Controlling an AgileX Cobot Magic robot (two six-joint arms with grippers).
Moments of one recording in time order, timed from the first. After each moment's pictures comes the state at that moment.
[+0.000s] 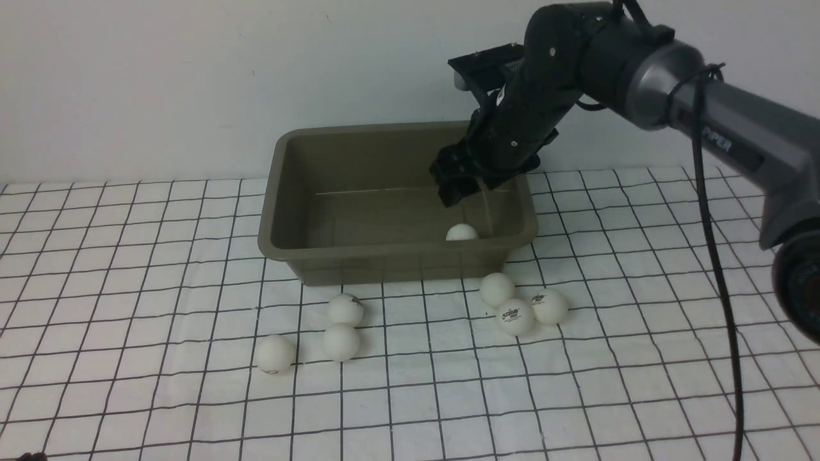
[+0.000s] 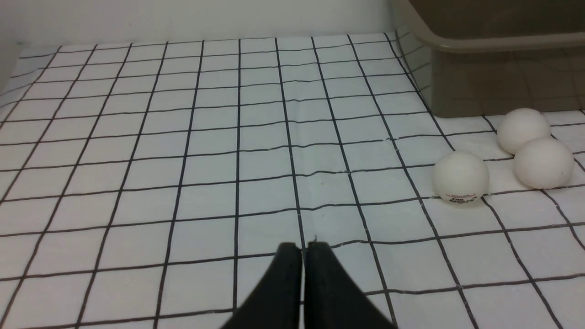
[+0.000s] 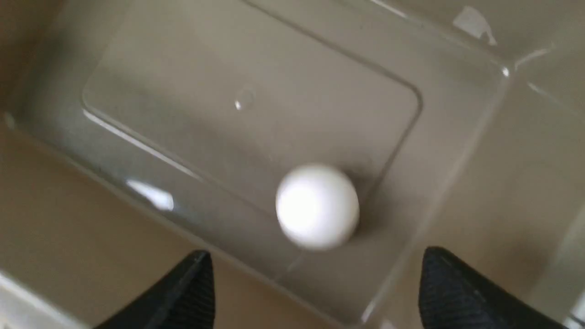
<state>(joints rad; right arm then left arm) 0.43 2.29 -2.16 0.17 1.16 -0.18 0.02 -0.01 0.03 -0.08 0.36 0.04</state>
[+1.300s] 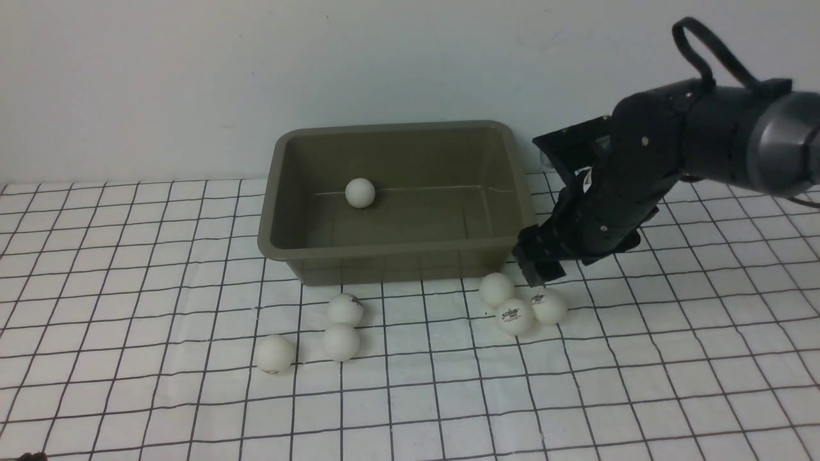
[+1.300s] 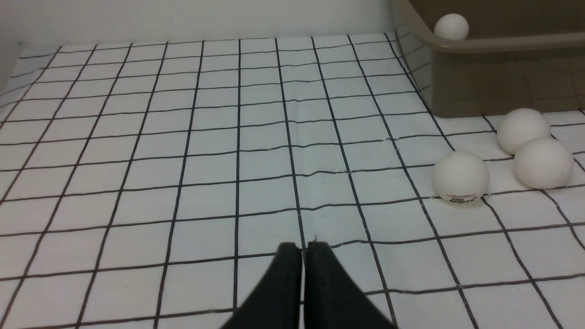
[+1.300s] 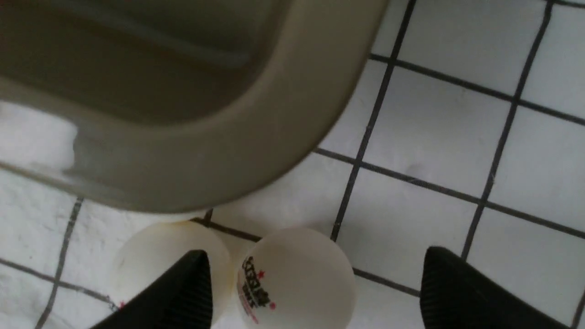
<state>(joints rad) 0.40 2.02 -1.44 0.02 0.84 -0.02 0.02 -0.01 0.03 -0.08 0.36 0.04</state>
